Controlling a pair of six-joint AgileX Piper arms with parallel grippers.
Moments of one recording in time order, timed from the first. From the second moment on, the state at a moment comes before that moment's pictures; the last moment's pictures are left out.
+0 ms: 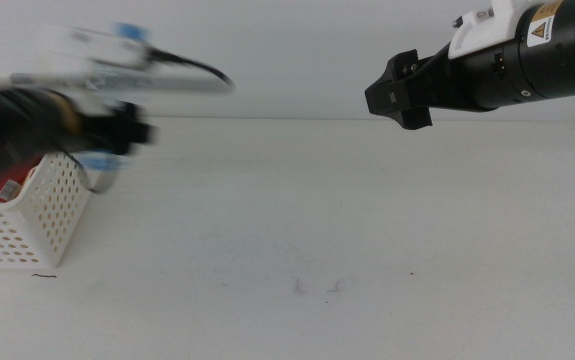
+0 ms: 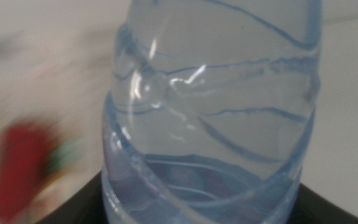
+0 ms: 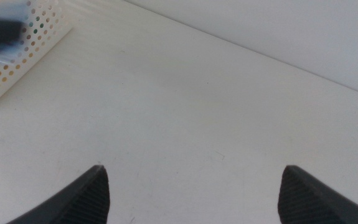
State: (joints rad) left arm -0.18 1.50 -0.98 0.46 0.23 -0.41; right arm 0.56 1.39 -1.32 0.01 0.69 0.04
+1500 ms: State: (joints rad) left arm 0.27 1.89 -1.55 -0.20 0.91 0.35; right arm 0.56 1.39 -1.32 0.00 0.69 0.04
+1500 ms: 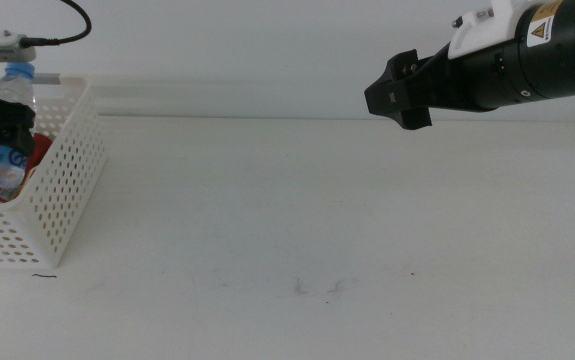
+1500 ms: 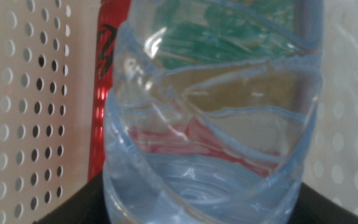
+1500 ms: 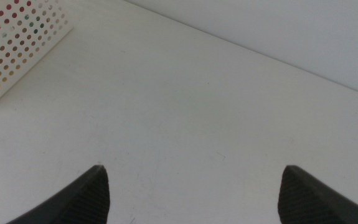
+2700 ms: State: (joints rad) left arm 0.07 0.99 -1.19 -0.37 0.90 0.37; right arm 0.56 1.39 -1.32 0.01 0.69 0.04
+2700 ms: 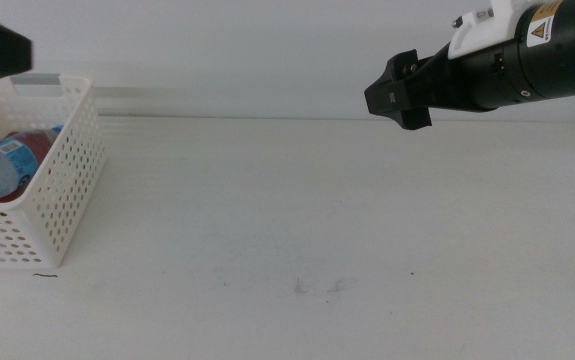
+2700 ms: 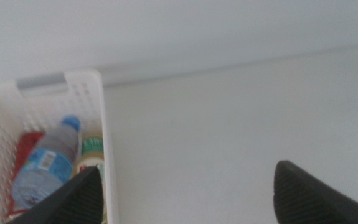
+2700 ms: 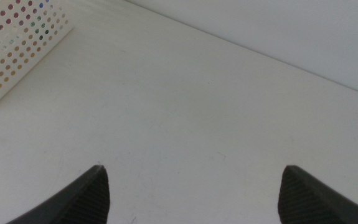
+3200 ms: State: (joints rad) left arm 0.06 0.72 -1.09 -0.35 0.78 0.32; right arm 0.56 1.39 -1.32 0.00 0.69 0.04
